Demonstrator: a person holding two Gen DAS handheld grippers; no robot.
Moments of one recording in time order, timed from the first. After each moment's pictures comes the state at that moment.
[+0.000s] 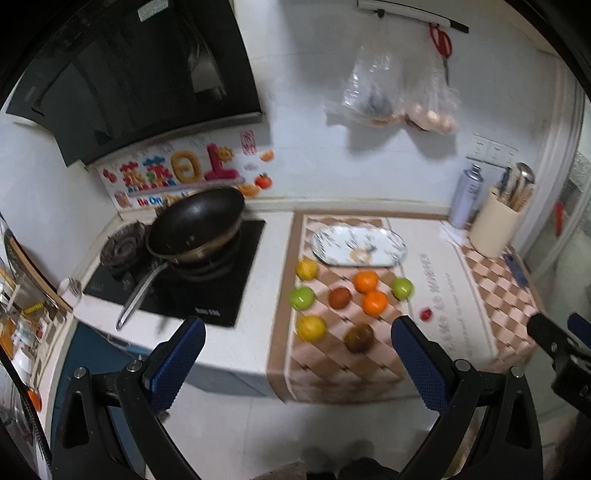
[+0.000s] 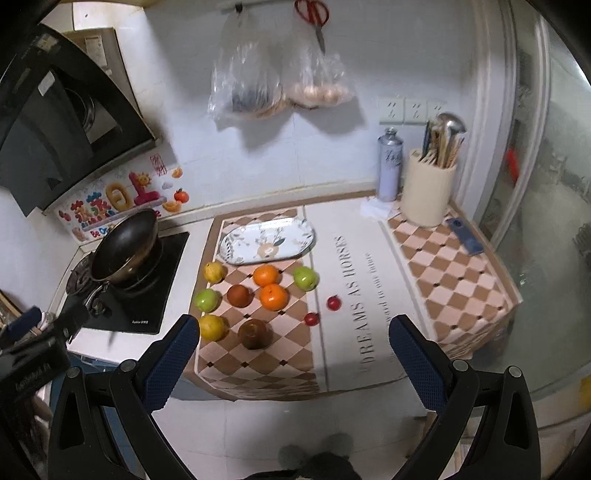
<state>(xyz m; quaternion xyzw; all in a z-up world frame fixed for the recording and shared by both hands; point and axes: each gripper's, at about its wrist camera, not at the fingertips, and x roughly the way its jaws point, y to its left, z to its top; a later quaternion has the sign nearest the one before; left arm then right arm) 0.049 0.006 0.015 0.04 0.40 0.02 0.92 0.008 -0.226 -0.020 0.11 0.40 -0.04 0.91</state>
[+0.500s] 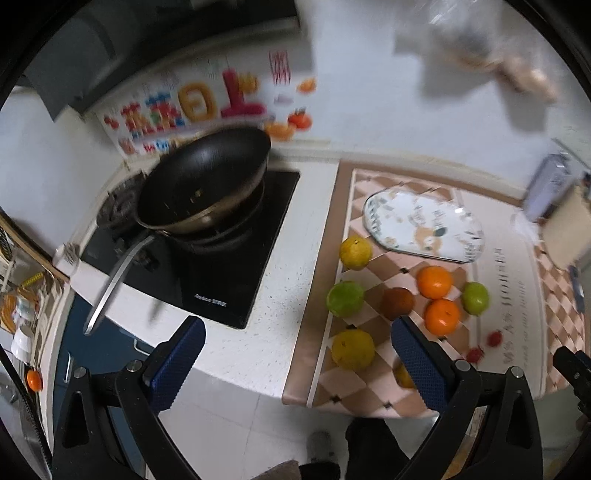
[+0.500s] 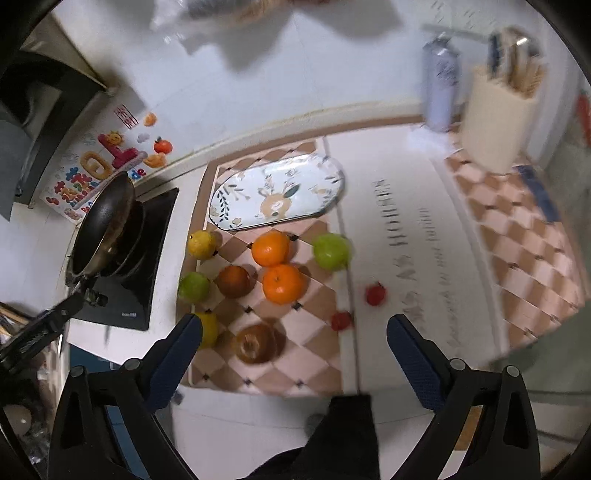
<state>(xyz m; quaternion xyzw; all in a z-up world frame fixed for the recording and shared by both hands) 0.221 0.050 -0.108 0.01 0.51 0.10 0.85 0.199 -0.246 -0.173 0.16 0.53 0.03 0.83</state>
